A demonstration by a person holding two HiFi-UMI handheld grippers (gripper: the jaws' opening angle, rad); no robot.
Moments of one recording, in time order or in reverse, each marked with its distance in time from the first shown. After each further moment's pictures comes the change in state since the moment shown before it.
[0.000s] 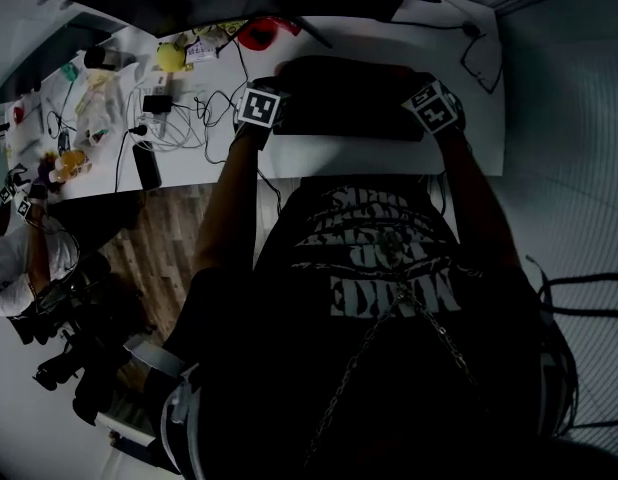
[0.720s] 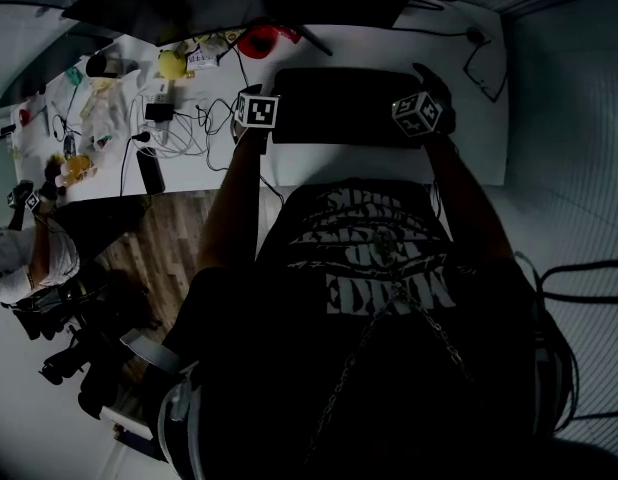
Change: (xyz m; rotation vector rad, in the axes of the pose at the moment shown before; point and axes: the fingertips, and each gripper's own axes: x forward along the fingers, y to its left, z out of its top) left arm 0.024 0.061 -0.040 -0.145 0.114 0.264; right arm 0.049 -0.073 -0.020 -0.119 -0.030 -0.419
